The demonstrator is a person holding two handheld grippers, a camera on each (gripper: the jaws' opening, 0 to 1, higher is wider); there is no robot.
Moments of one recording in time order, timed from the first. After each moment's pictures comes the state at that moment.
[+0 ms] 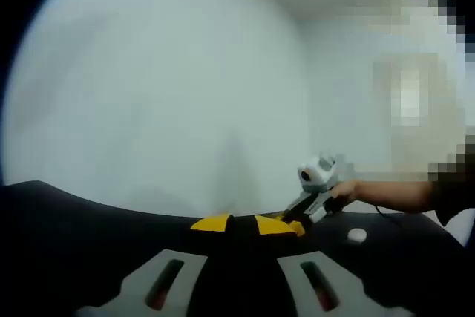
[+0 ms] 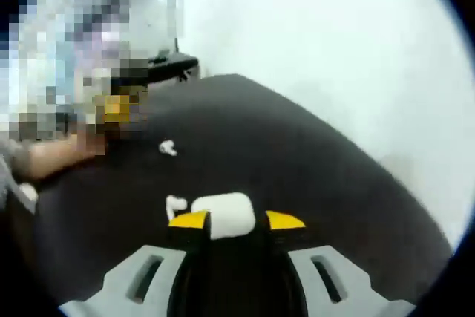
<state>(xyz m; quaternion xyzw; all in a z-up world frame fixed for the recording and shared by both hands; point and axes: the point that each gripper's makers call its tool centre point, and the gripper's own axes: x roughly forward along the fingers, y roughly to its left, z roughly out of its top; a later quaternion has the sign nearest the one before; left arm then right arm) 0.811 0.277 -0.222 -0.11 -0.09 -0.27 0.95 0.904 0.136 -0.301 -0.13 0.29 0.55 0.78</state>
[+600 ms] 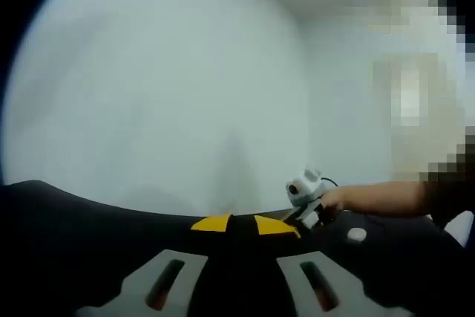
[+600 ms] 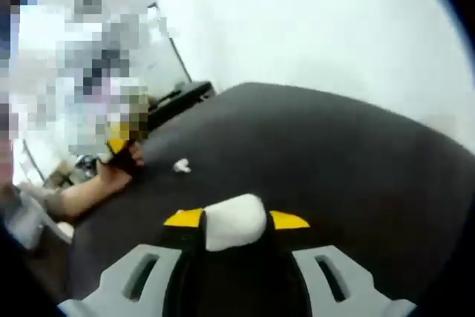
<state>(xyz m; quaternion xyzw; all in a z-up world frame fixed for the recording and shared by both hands) 0.813 0.276 -0.224 -0.11 -0.09 -0.27 0.95 0.850 0.158 -0.321 -0.04 0.30 0.61 0.74</state>
